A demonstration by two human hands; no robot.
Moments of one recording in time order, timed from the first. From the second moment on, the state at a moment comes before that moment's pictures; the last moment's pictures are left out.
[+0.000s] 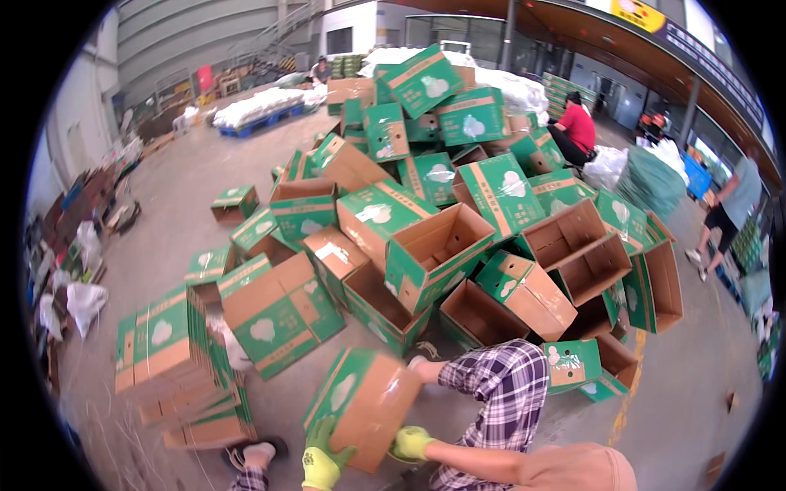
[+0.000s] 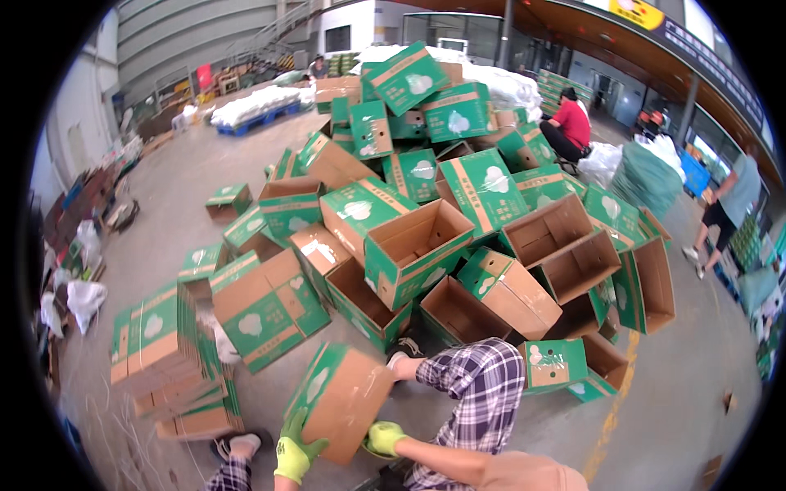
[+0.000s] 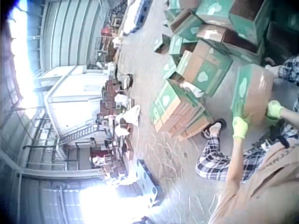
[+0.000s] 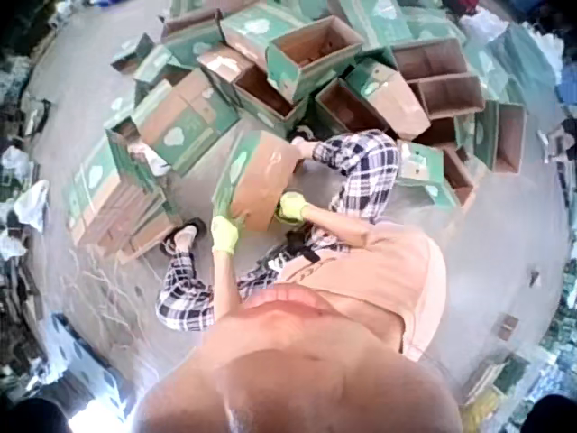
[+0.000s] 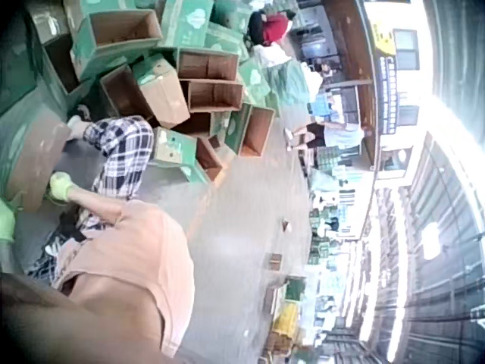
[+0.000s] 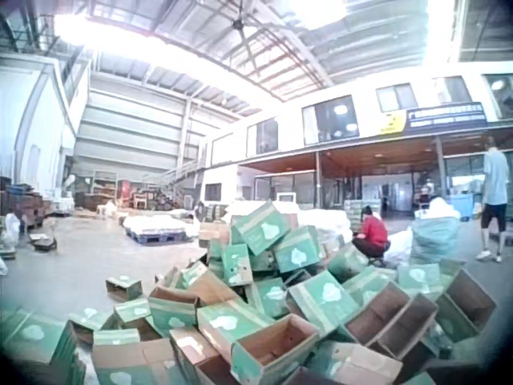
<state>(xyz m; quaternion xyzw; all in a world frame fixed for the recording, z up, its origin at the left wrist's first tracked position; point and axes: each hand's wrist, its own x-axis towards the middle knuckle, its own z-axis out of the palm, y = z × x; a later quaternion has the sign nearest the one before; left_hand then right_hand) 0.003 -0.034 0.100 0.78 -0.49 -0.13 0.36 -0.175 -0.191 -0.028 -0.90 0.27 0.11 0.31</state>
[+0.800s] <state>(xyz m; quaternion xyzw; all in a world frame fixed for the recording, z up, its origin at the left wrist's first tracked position) 0.276 -0.207 -0.030 0.88 -0.43 -0.18 0.05 -0.242 -0.369 0.147 -0.27 0.20 -0.42 0.84</state>
